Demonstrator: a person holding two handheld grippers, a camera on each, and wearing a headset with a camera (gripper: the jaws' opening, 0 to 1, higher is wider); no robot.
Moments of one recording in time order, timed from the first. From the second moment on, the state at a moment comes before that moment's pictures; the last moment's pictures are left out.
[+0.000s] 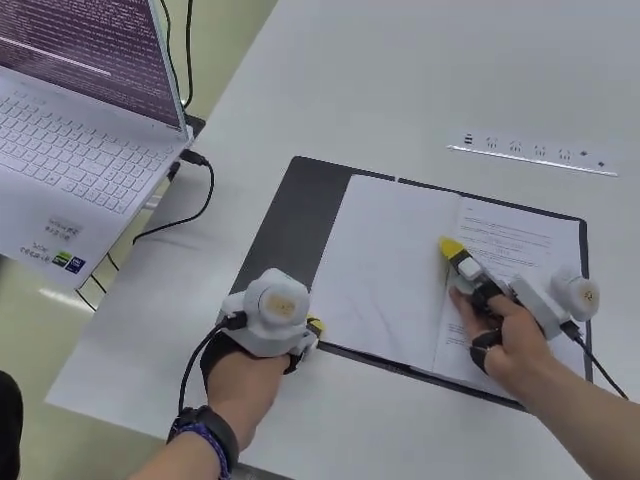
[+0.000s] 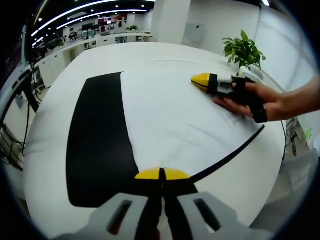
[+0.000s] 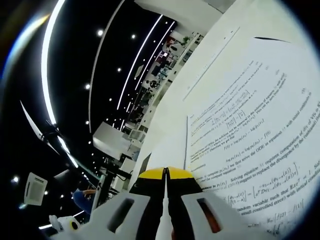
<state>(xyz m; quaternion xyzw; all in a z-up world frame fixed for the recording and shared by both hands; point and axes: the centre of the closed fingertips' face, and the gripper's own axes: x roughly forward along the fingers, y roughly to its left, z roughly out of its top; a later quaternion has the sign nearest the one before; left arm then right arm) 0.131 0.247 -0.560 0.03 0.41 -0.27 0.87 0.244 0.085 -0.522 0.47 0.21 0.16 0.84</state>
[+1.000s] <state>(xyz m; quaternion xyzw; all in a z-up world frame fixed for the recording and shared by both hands) 0.130 0.248 -0.560 0.02 0.41 -0.26 0.88 0.193 0.089 -0.544 0.45 0.24 0.19 0.84</state>
